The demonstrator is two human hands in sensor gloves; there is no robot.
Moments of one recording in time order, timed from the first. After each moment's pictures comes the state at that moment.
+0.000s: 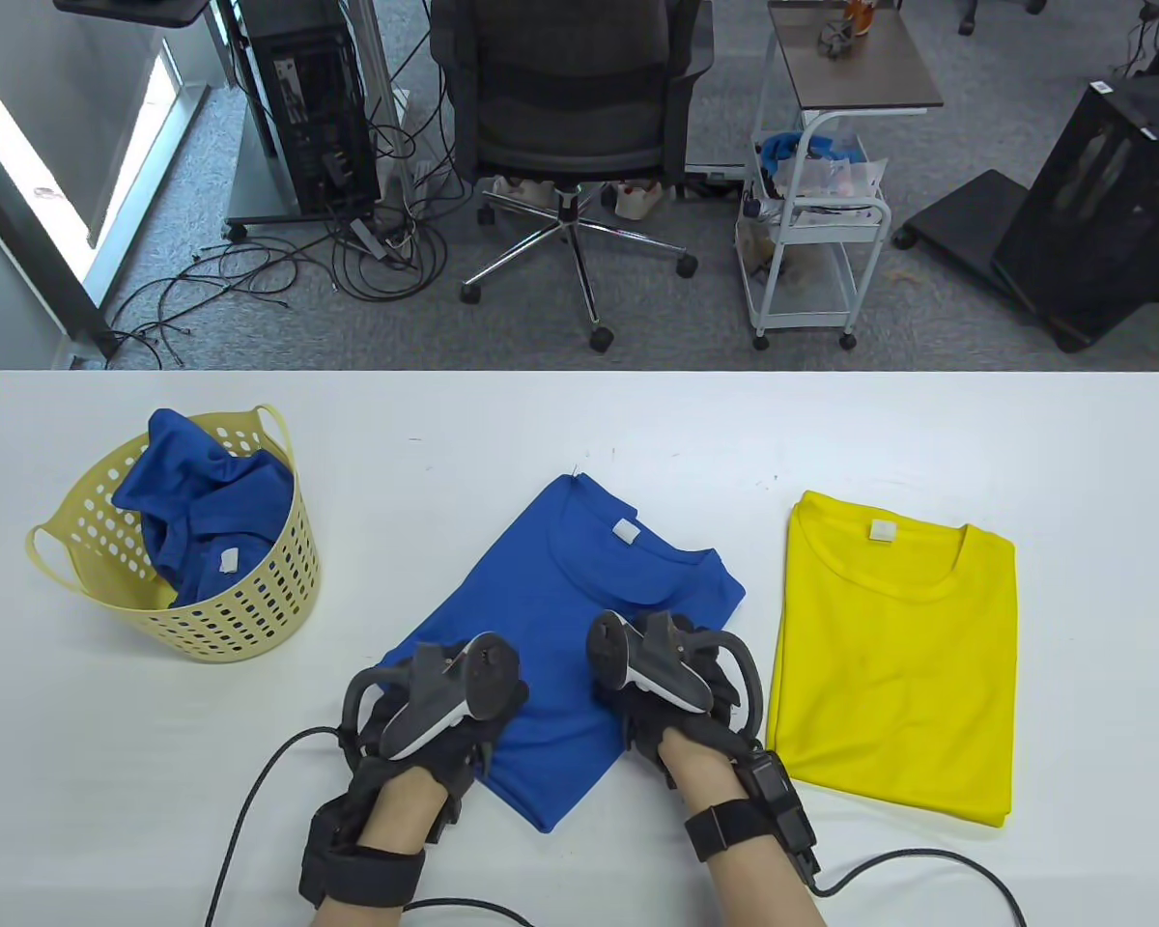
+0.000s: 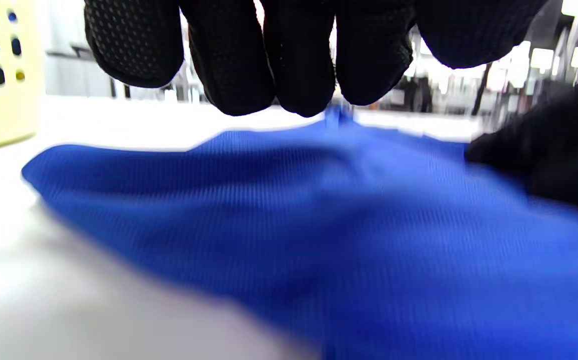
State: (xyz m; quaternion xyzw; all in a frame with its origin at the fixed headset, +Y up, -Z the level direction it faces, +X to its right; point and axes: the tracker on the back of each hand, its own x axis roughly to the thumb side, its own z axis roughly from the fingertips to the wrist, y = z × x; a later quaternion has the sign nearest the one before) left_hand -0.169 -0.719 -0.286 -0.03 -0.05 0.05 1.00; right_hand 0.040 -0.767 -0.324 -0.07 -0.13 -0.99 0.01
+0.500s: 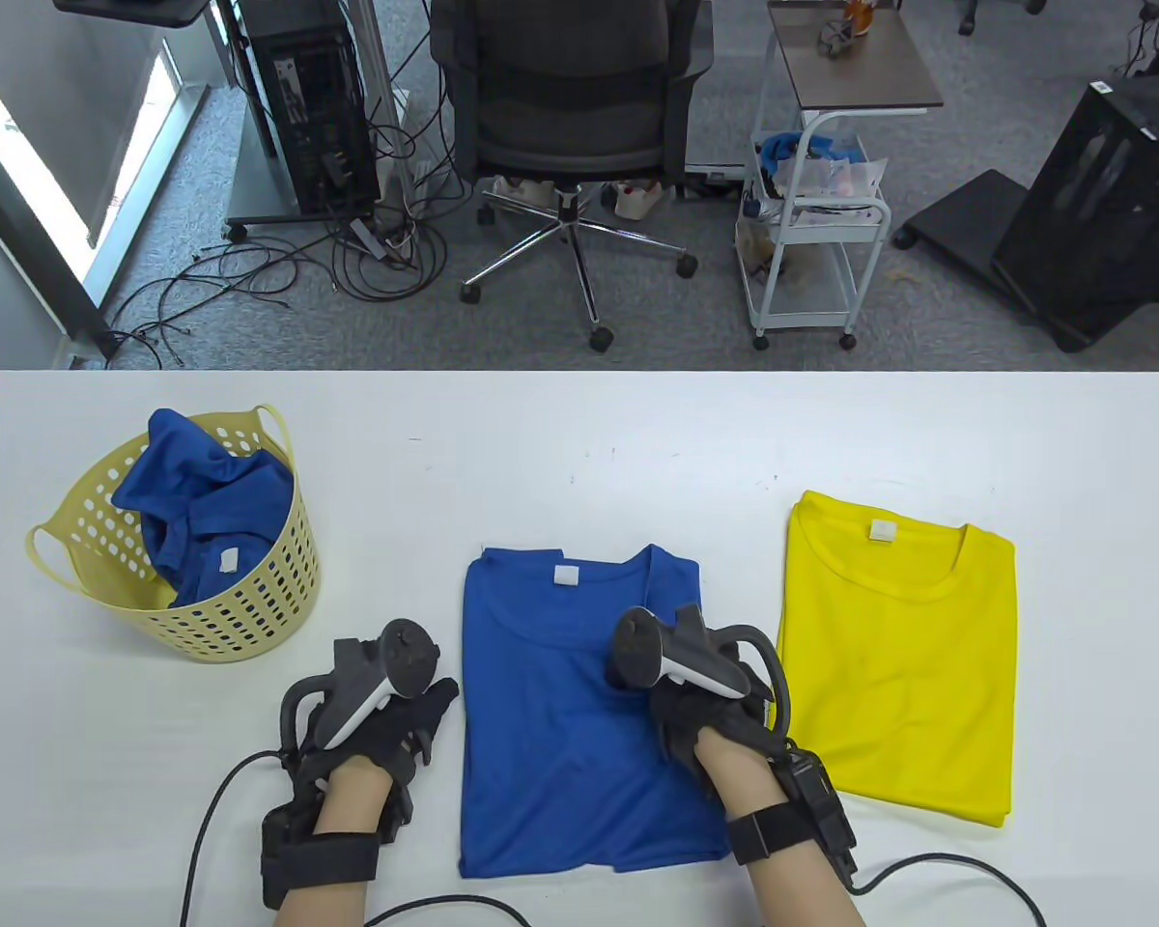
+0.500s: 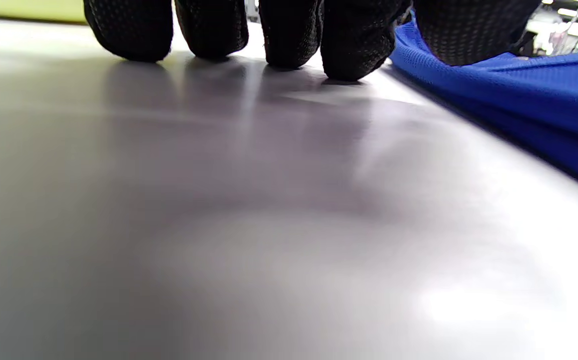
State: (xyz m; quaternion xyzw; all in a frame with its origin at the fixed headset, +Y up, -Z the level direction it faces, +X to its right) left_hand -0.227 -0.772 -0.303 -0.16 0.04 0.07 0.98; right_hand 0.065 -0.761 -0.316 -0.13 -0.18 -0.97 -0.02
